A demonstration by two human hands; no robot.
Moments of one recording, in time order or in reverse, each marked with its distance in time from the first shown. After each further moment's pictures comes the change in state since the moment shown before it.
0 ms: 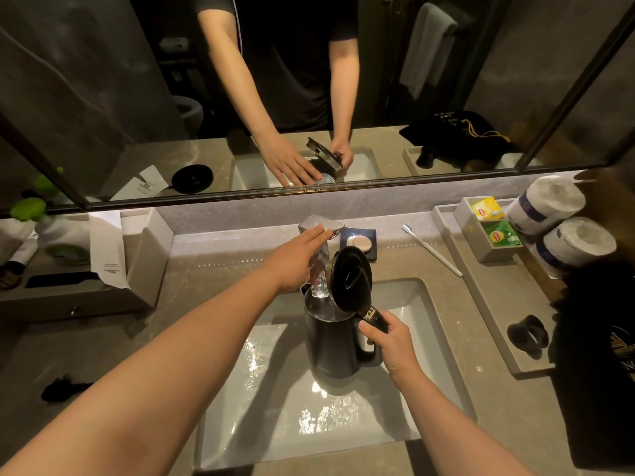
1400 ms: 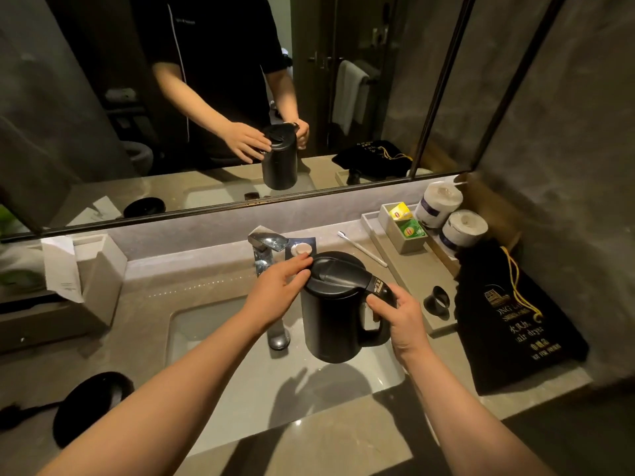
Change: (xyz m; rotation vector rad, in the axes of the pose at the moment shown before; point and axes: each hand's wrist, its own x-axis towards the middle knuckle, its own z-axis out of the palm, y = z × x) left_hand -0.086 0.121 0.005 -0.595 0.253 0.103; right_hand -0.100 -0.083 -0.093 0.085 0.152 -0.293
